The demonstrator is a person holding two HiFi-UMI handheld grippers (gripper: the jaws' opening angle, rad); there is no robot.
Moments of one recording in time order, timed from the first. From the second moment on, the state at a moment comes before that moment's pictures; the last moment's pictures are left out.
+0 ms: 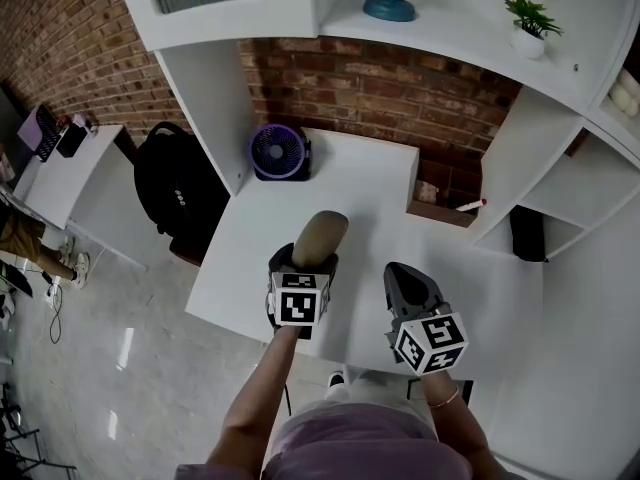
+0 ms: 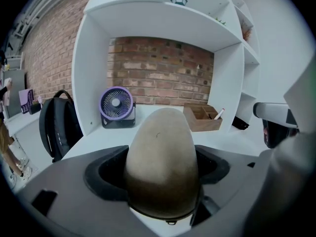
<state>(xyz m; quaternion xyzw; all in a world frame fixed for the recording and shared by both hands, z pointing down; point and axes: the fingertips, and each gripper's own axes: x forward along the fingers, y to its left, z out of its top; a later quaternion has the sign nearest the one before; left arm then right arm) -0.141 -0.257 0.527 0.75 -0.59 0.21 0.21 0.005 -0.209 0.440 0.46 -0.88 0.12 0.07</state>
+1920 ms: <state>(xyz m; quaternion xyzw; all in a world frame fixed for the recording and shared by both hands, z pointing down) -0.077 -0.417 0.625 0.75 -0.54 0.35 0.19 0.060 -0.274 0.478 0.49 -0.85 0.16 0.09</state>
